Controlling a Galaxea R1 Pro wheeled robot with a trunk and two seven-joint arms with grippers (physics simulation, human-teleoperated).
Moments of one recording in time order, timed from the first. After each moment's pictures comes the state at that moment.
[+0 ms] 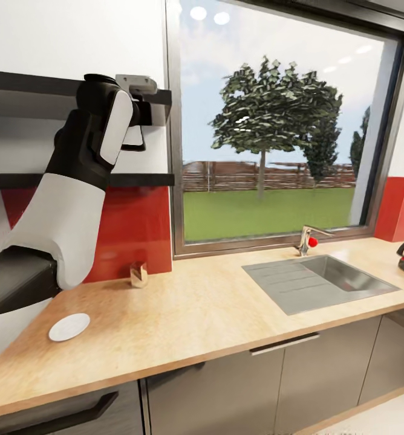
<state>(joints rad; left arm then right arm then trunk) -1.64 -0.11 -0.17 -0.96 0.23 0.94 0.39 -0.09 -0.21 0.01 0.04 0.74 -0.29 0.25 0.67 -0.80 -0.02</state>
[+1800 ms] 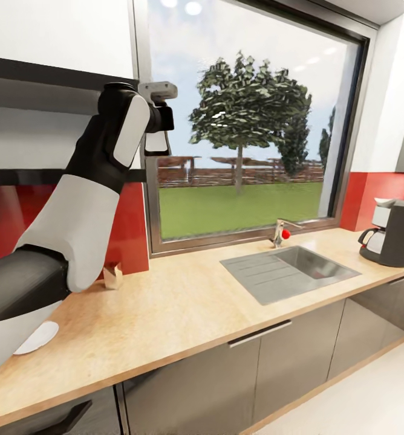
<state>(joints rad) -1.64 -0.17 -0.18 -0.90 0.37 0.87 0.39 -0.09 -0.22 0.01 0.04 0.73 -0.29 0.25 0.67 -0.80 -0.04</state>
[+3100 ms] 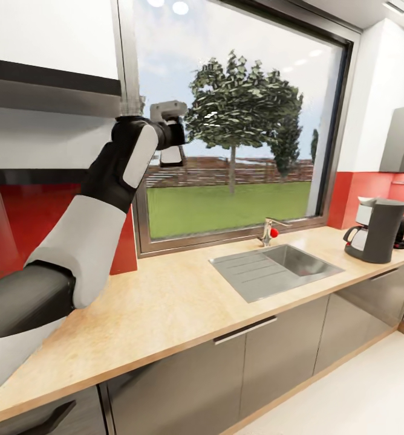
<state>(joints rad) -1.55 -0.17 -0.21 -0.90 0.41 0.74 0.28 -0.15 -0.35 0.01 -0.09 -0.02 -0.28 0.26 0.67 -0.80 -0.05</state>
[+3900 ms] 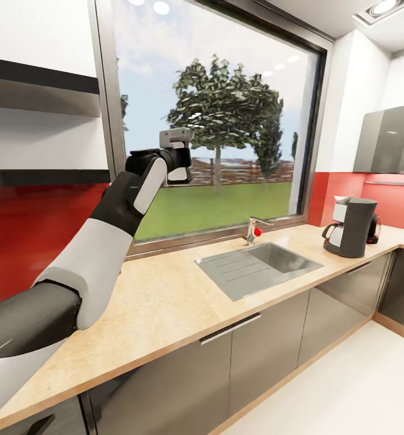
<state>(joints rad) -1.43 -0.17 -0.26 -0.90 0.40 0.62 0.25 -0.15 -0.35 0.01 -0.10 -0.03 -0.29 0.25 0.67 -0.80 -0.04</state>
